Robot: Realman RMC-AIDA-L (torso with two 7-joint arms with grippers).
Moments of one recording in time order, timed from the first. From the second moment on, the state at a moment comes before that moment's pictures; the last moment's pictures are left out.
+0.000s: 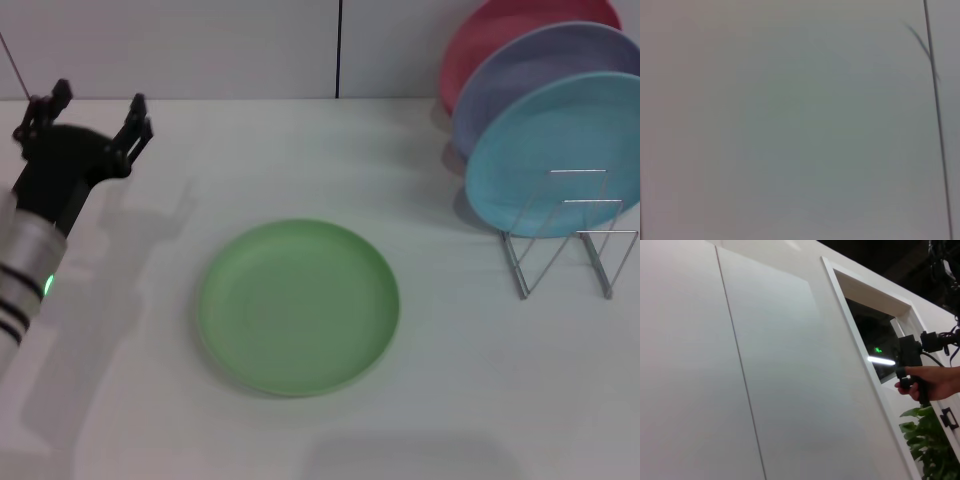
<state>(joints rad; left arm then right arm) -0.22 -2.02 -1.07 -0.82 2.55 0.77 0.17 0.22 2.08 -0.13 0.08 -0.43 -1.74 0.27</state>
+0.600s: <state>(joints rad) -0.18 -2.07 -1.36 -1.64 2.71 -0.67 0.21 0.24 2.08 -0.23 0.06 -0.44 -1.65 0.32</state>
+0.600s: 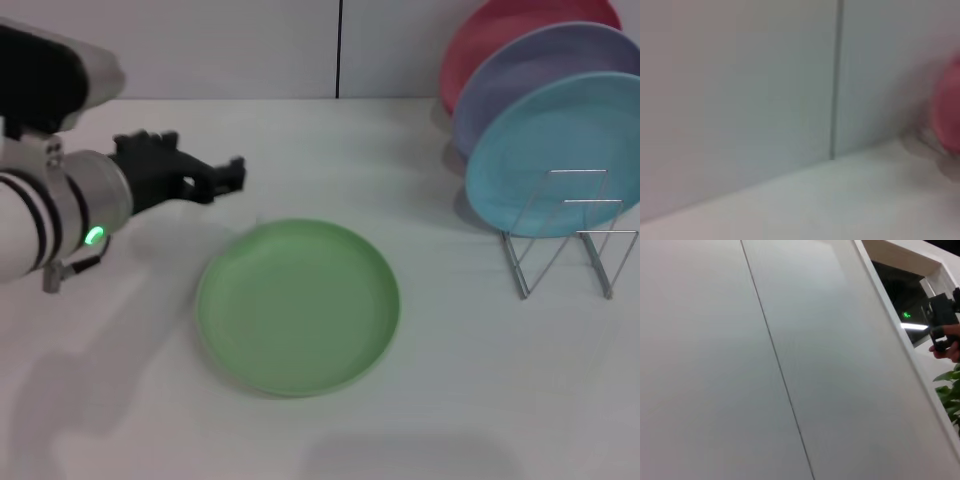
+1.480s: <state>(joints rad) -0.30 -2.07 -1.38 -1.48 2.73 -0.96 0.06 0.24 2.08 -0.23 0.06 -0.46 -1.63 0.32</state>
